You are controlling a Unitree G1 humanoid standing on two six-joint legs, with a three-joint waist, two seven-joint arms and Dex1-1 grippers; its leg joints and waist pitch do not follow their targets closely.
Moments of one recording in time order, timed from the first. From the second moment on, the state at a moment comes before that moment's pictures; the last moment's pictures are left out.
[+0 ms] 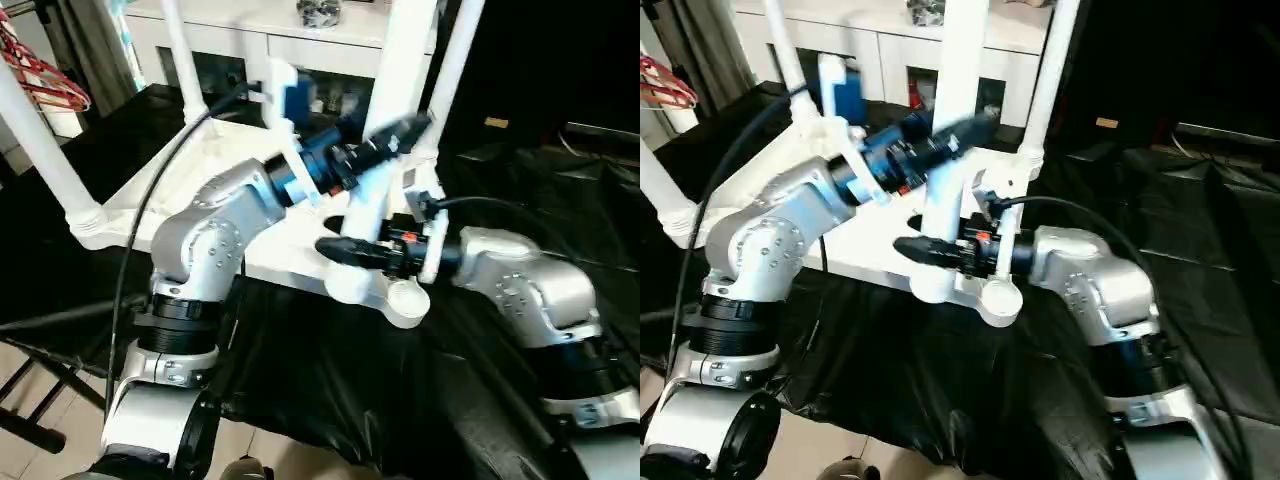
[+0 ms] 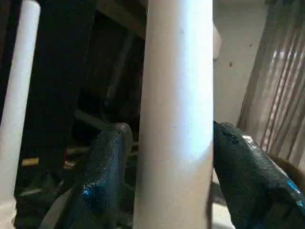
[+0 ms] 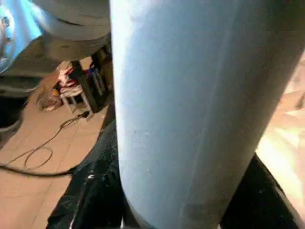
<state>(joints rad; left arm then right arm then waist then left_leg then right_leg) -0.76 0.06 0.06 0.05 -0.65 0.55 -0.71 -0.57 -0.29 0.11 0.08 0.52 0.62 0.93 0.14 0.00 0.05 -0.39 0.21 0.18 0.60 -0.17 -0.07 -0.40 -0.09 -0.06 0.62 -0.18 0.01</state>
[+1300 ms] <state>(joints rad) -0.65 0.34 -0.41 0.57 -0.07 -0.02 -1.06 -0.27 -0.34 -0.01 -0.12 0.32 0.51 0.55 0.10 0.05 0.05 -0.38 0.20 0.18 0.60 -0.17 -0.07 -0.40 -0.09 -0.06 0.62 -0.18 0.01</state>
